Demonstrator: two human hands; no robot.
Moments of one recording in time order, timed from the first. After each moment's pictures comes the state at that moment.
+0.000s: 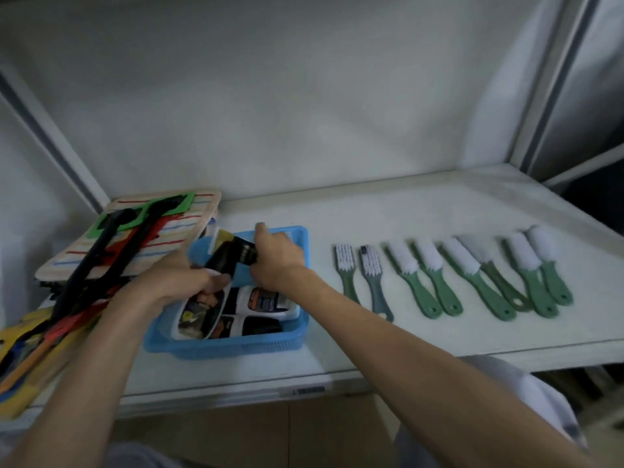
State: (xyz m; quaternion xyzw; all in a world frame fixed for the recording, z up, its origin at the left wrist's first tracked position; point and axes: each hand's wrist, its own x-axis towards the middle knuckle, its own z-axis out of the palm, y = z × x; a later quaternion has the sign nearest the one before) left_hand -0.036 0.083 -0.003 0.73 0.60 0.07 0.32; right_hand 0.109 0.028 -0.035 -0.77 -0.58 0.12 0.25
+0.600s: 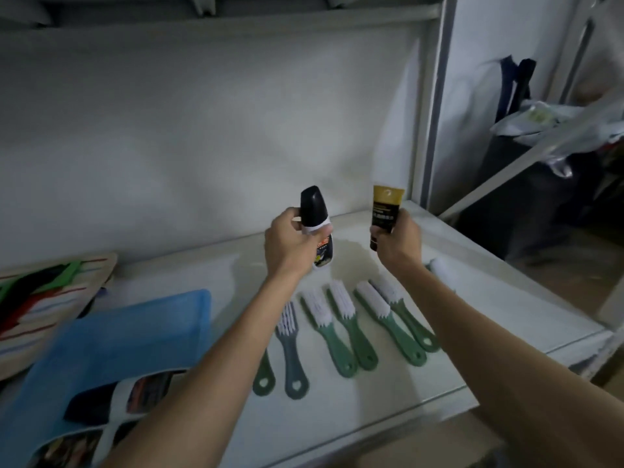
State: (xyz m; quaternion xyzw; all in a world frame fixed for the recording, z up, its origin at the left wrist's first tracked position) left_hand 0.263 0.014 -0.017 0.76 0.33 0.39 0.41; right_hand 0.392 -0.092 -0.041 -0.83 -0.18 -0.02 0.53
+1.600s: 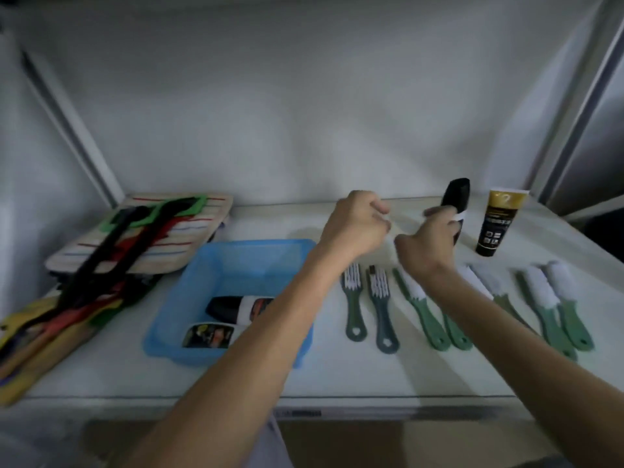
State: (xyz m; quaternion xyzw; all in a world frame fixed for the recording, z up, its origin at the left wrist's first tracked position) left_hand 0.181 0.037 -0.005 0.83 0.35 0.26 0.35; right_hand 0.255 -0.053 -0.027 -0.82 -0.26 0.05 0.52
